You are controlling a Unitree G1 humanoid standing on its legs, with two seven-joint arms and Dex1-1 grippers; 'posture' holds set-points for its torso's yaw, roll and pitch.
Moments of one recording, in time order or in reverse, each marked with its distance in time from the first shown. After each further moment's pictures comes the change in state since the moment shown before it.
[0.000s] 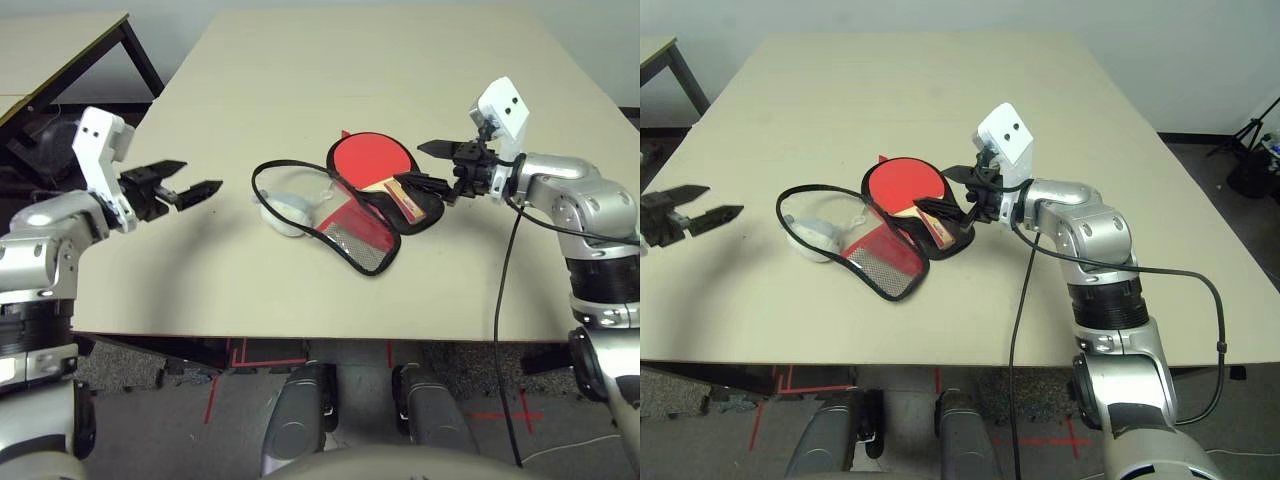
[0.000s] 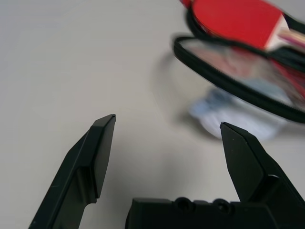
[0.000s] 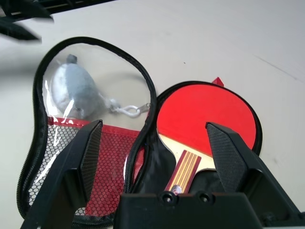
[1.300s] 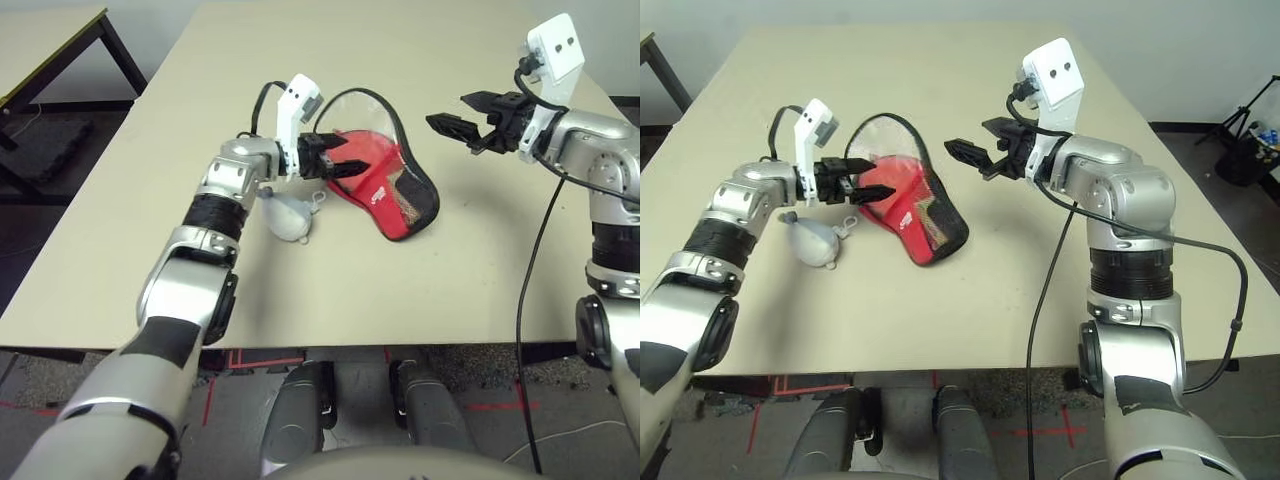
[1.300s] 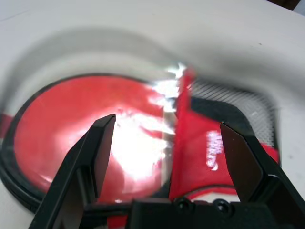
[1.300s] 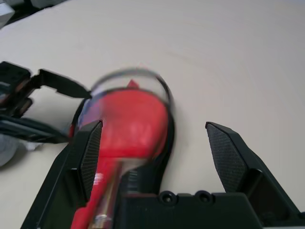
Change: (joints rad) left arm -0.752 -0.528 -0.309 0.880 0.249 -0.459 -0.102; right arm -0.157 -0.027 -0.118 0.089 0.031 0.210 -0.232
